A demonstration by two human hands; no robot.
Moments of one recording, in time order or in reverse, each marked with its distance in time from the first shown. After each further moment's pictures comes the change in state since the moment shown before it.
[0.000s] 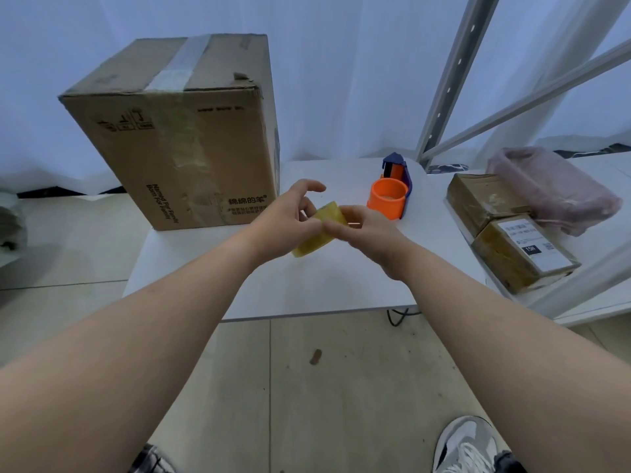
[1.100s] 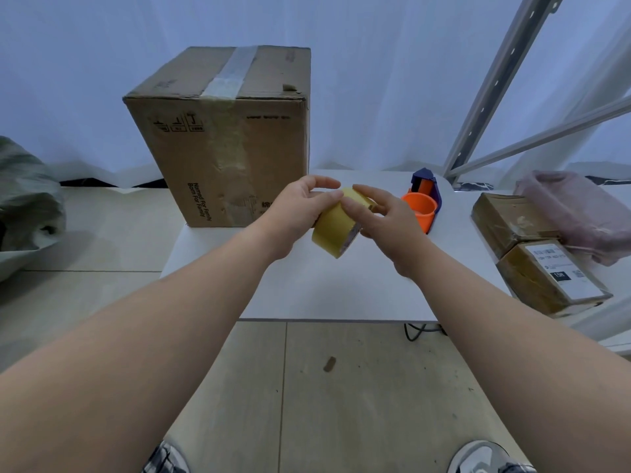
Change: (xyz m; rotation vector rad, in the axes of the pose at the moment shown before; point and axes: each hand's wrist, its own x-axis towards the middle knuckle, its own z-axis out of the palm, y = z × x) left_hand -0.004 0.005 -0.026 -0.442 0.155 -0.139; right_hand 0.004 -0.034 0.018 0.092 0.157 -0.177
